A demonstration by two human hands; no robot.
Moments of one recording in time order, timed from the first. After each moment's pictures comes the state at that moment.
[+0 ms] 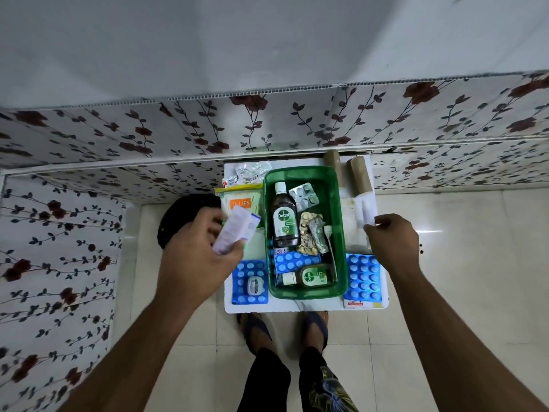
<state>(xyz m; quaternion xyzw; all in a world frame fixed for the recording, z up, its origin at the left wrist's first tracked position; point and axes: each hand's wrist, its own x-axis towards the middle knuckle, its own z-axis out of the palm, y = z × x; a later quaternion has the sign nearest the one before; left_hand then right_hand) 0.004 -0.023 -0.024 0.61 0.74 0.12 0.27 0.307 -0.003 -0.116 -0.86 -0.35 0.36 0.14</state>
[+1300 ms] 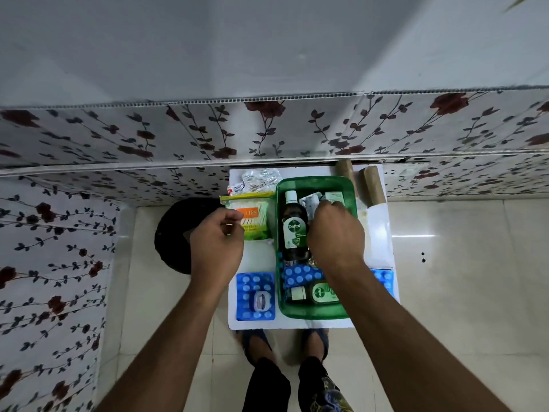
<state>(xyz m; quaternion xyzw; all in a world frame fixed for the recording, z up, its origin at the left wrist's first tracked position) 0.011 0.021 -0.087 0.45 0.76 0.30 0.36 0.189 0.042 -0.080 -0.76 -0.61 0.22 -0.03</state>
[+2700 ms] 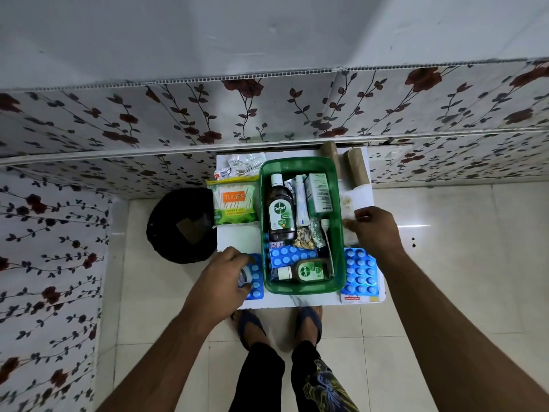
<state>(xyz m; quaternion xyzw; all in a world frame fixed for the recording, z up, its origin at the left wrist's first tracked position) 0.002 -0.065 -0.124 0.71 0.62 -0.02 0.33 0.303 0.006 -0.146 -0.81 -0.30 0.47 0.19</state>
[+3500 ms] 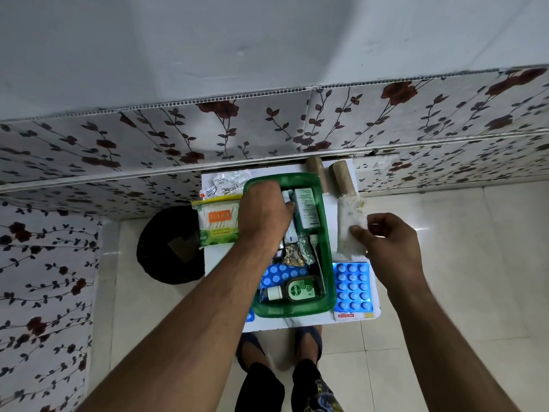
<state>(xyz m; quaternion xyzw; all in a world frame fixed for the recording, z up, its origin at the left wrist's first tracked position) 0.129 0.073 -0.080 0.63 0.73 0.06 0.25 0.308 -0.010 -0.090 -0.80 -0.29 0.42 0.32</state>
